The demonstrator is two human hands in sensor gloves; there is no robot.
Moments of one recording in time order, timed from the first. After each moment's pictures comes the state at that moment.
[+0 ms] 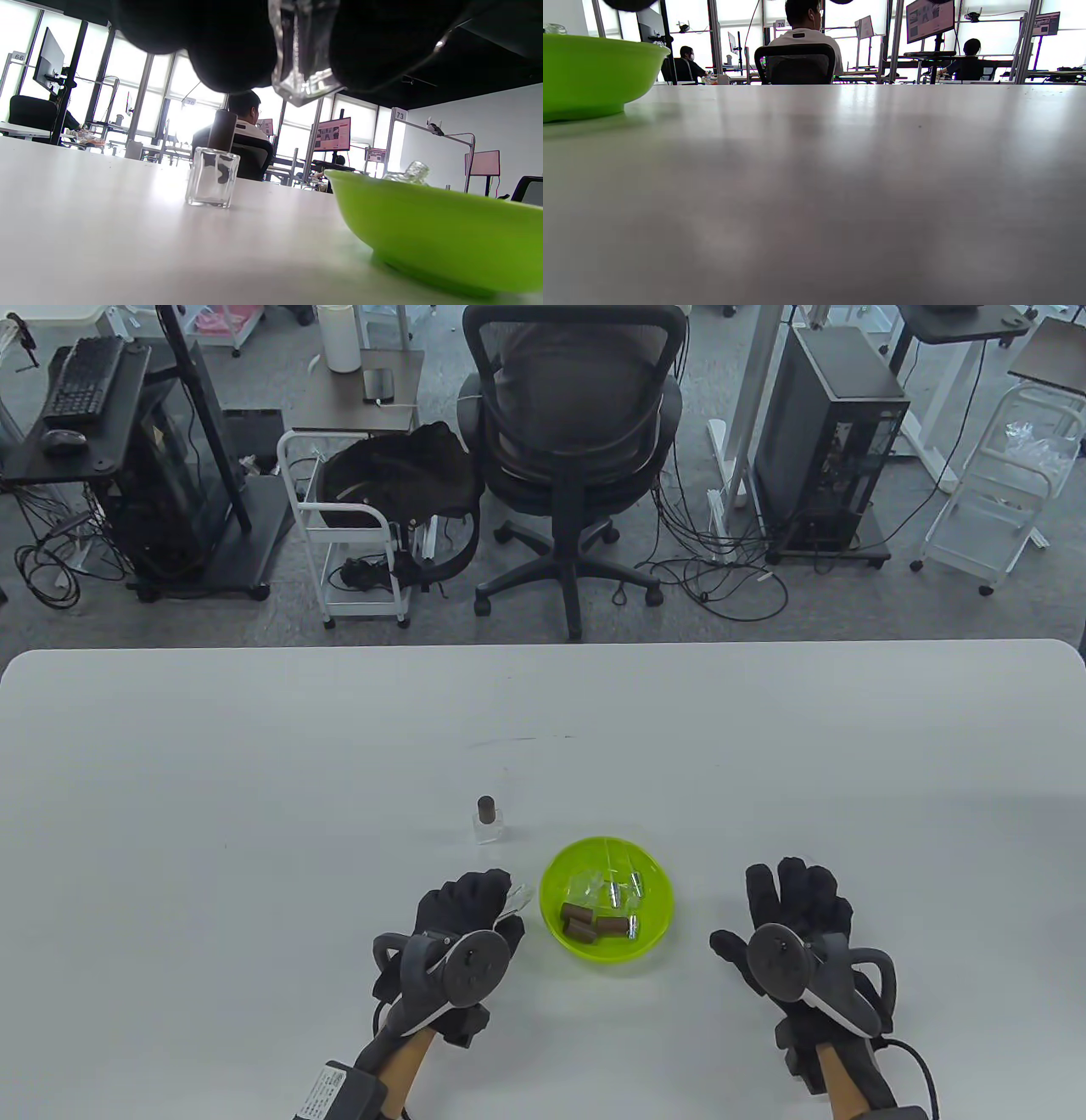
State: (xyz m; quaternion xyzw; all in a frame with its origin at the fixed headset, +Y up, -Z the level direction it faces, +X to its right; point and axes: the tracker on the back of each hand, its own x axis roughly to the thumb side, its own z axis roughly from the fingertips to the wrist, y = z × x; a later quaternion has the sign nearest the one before) left_hand -0.118 -0.726 -0.292 0.16 -0.14 0.12 0.97; right_hand 0.233 -0.748 -0.287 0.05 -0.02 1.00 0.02
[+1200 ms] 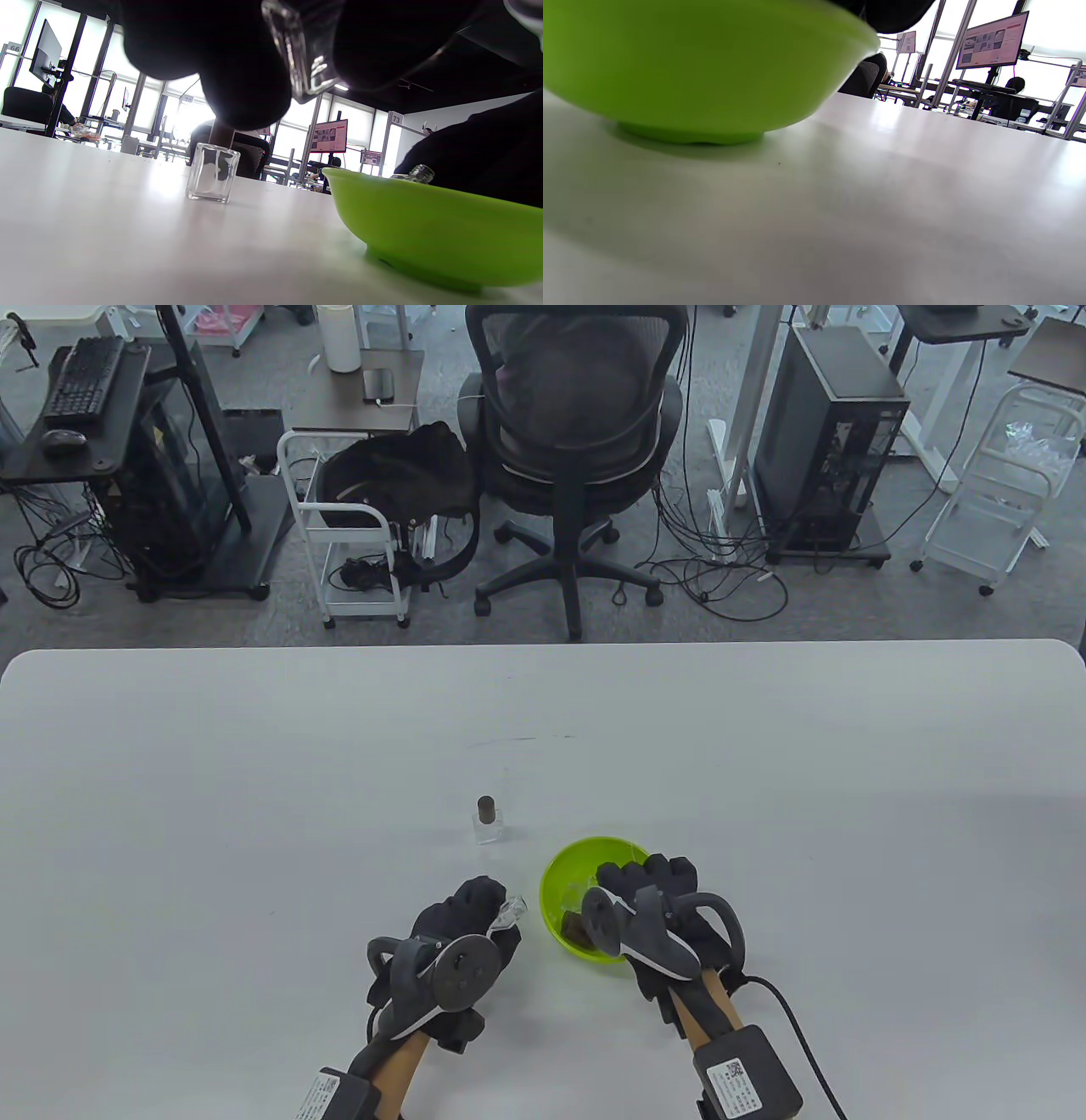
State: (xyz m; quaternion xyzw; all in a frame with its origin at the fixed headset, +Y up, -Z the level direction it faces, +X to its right) left_hand -0.124 -0.728 -0.288 0.16 -0.15 0.14 0.97; right_hand 0.089 -0.743 -0.331 0.10 -0.02 0.99 -0.08
